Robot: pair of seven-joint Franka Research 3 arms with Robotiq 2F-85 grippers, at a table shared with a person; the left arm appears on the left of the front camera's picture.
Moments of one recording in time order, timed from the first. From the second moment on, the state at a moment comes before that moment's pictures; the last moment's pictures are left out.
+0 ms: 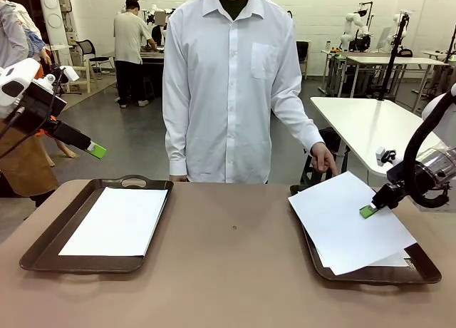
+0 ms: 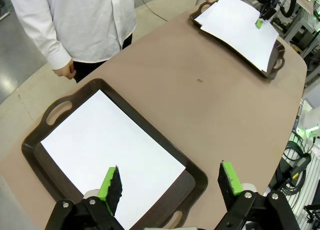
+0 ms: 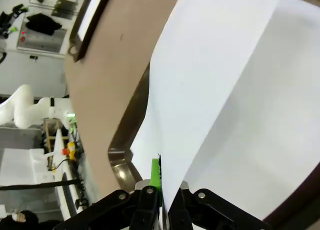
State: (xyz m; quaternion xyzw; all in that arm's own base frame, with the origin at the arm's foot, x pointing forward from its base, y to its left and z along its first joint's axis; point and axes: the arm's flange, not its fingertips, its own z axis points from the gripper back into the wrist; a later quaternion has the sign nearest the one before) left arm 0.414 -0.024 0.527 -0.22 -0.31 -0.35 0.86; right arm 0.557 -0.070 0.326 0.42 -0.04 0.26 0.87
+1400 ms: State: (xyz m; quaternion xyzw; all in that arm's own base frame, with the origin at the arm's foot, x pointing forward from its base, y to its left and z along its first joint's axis) left arm 0.414 -0.024 0.527 -0.22 -0.31 -0.35 0.86; right arm 0.557 -0.080 0.303 0.37 -0.03 0.16 0.92
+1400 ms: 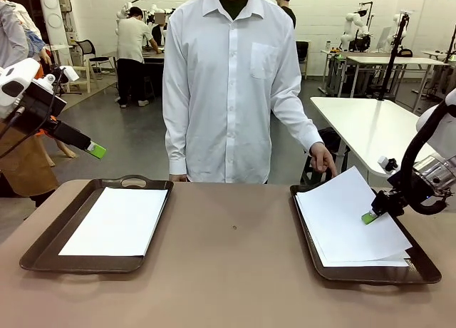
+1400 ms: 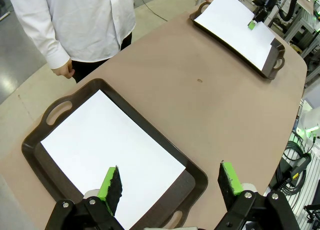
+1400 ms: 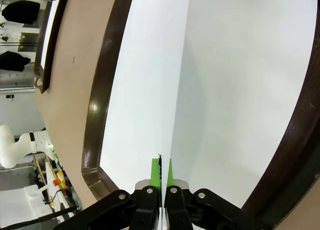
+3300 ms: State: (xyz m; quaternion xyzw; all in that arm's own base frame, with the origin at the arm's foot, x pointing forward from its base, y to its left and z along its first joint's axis) left arm 0.414 -0.024 0.527 -0.22 -0.31 -0.35 0.86; right arm 0.550 -0.099 0.343 0.26 -0.08 0.15 0.95
